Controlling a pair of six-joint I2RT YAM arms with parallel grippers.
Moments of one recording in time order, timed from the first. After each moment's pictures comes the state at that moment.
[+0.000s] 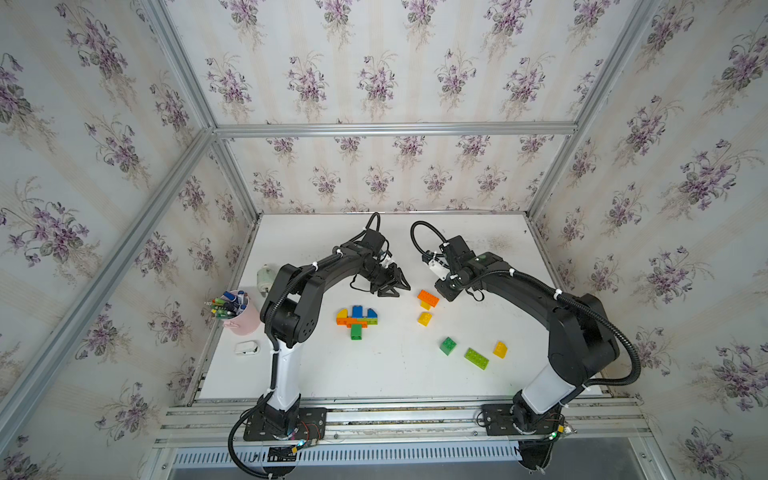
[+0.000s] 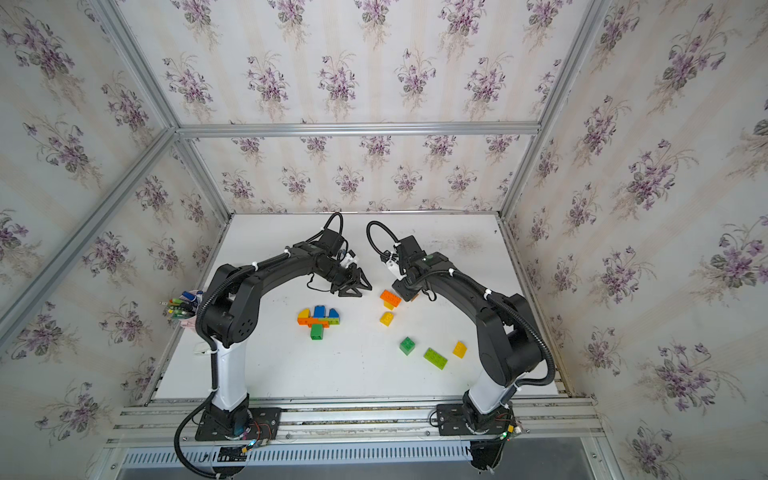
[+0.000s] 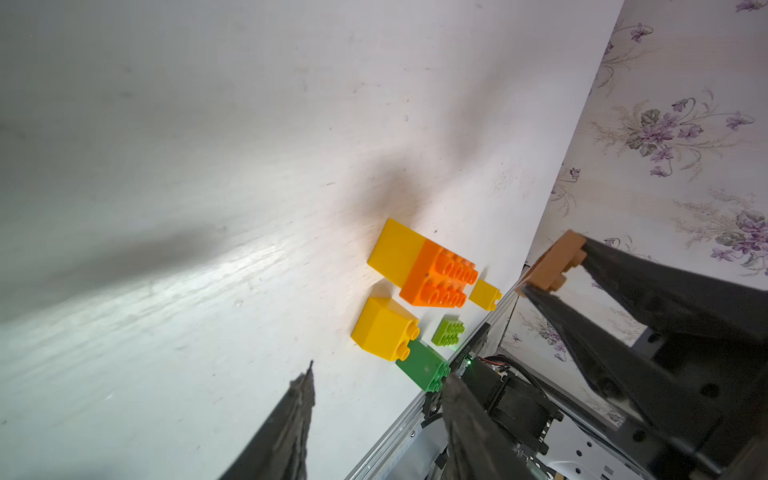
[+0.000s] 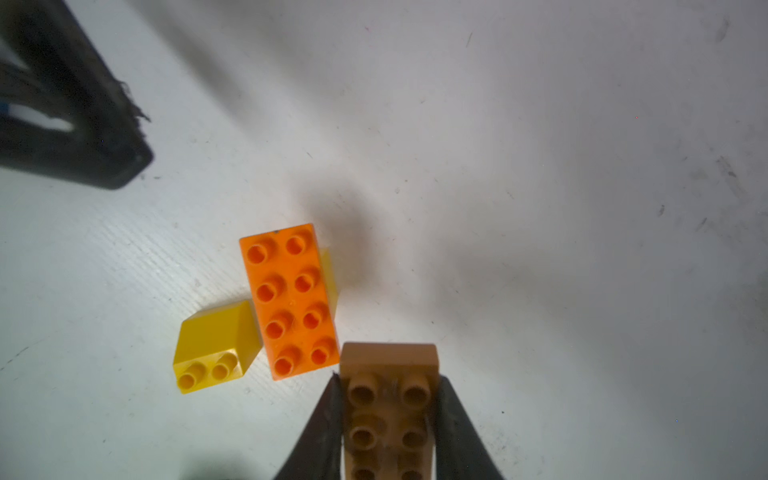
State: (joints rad) left arm -0.46 2.08 1.54 -0.66 0.72 -0.63; right arm 0.50 1.66 1.21 -0.73 -0.01 -0.34
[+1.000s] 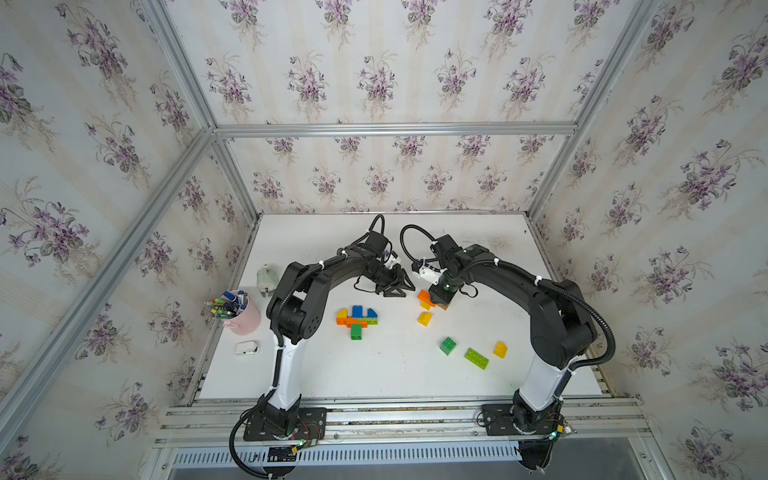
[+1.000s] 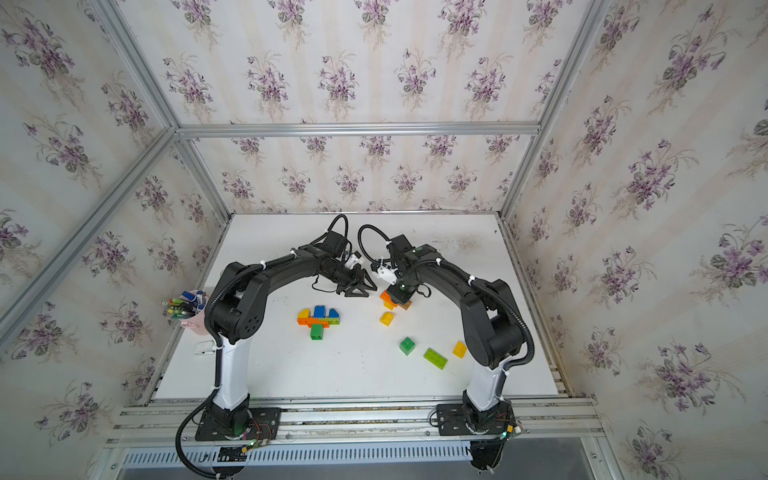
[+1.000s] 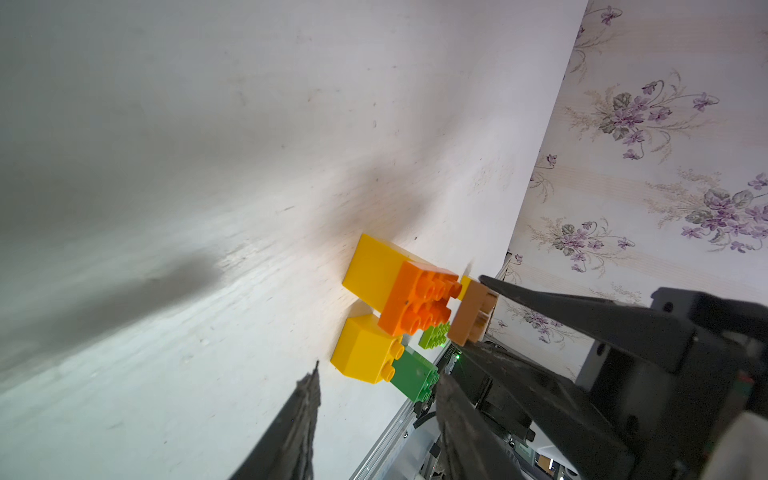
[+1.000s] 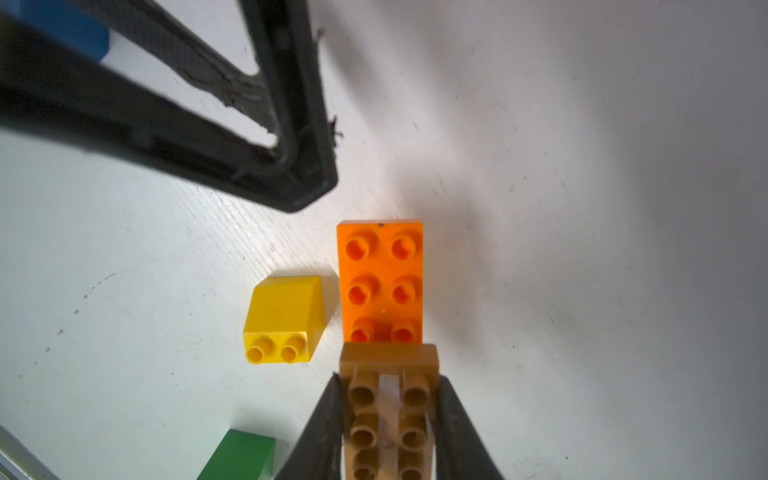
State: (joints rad) left arm -0.46 2.12 1.52 -0.58 0.80 -0.64; right arm 0.52 1.81 1.34 -0.89 -0.12 -0.45
